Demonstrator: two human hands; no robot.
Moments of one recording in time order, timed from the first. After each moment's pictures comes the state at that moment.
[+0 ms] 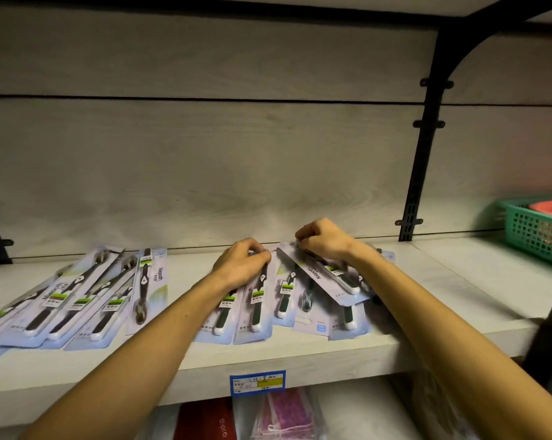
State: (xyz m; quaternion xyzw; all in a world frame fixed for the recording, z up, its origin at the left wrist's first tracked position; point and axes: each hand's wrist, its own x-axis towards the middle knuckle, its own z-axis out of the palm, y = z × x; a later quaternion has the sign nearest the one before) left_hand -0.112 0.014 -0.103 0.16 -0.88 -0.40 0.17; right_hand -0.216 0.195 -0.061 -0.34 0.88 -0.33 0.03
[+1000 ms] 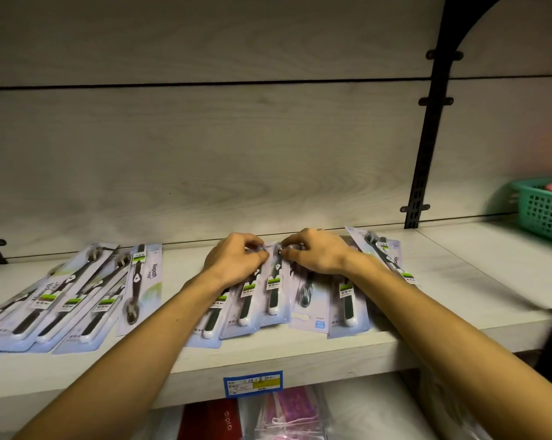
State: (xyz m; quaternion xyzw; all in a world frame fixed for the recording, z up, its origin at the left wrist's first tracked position) left_hand -0.114 0.009 -0.107 0.16 -0.92 -0.30 0.18; right_hand -0.204 0.190 -0.084 -0.38 0.91 -0.18 -0.02
